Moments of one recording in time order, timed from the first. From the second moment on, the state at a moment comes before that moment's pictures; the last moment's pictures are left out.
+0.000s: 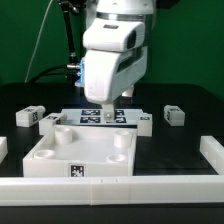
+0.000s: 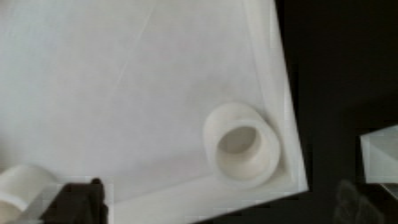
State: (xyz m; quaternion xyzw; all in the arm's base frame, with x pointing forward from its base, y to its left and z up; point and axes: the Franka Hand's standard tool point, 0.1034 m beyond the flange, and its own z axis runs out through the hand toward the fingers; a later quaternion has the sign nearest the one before) arm 0.492 -0.008 0.069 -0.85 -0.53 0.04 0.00
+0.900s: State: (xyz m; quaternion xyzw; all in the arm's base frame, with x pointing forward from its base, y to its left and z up) arm 0.466 -0.020 0.028 -0.80 -0.60 0.00 -0.01
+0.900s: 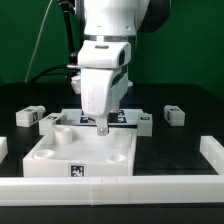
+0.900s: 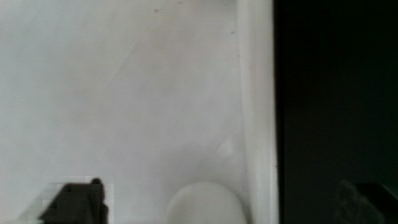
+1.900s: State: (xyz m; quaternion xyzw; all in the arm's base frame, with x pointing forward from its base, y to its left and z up) arm 0.457 -0.020 0.011 -0.80 -0.60 0.01 0.00
